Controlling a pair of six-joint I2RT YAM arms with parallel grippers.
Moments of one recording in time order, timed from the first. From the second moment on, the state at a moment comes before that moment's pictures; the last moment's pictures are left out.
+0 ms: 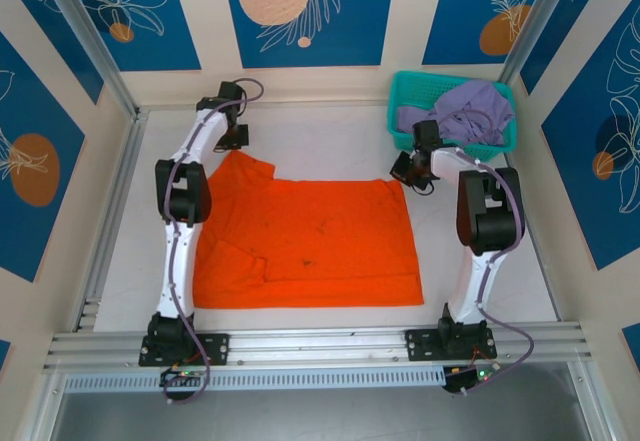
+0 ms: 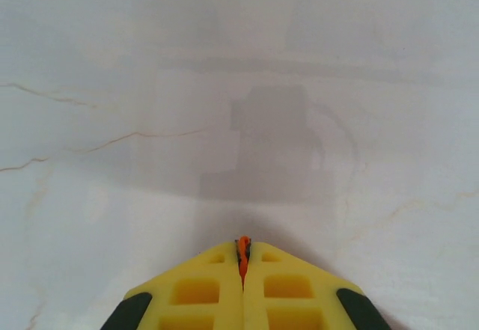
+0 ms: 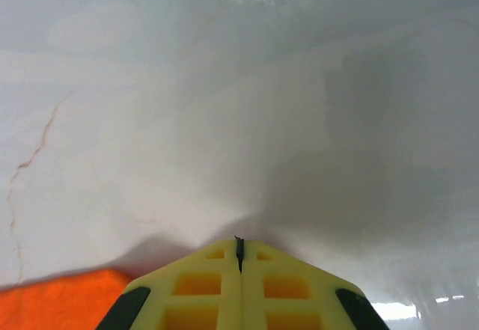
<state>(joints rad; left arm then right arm) -0.16 2.54 2.38 -1.03 -0.15 -0.21 0.08 1.94 1.30 -0.47 -0.18 0.58</state>
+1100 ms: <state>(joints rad) -0.24 1.46 1.10 -0.67 -0.20 -0.25 -0.01 1.45 0.85 -0.39 -0.34 0.55</state>
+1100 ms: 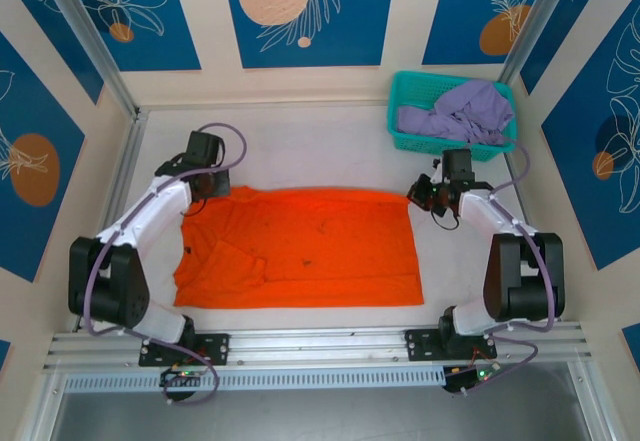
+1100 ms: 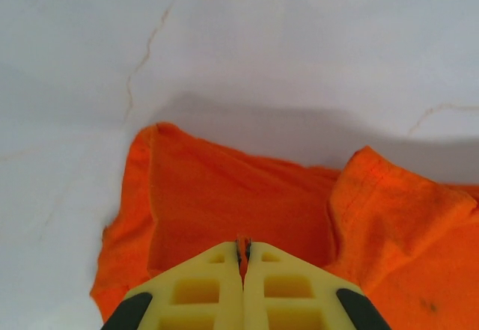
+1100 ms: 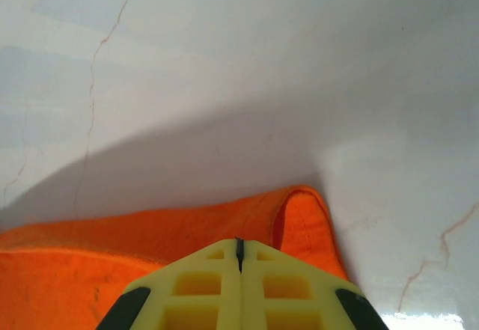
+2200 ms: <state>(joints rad) -0.24 1.15 0.98 -1.02 -0.35 -0.59 -0.03 1.30 0.77 -0.52 -0.23 0.79</state>
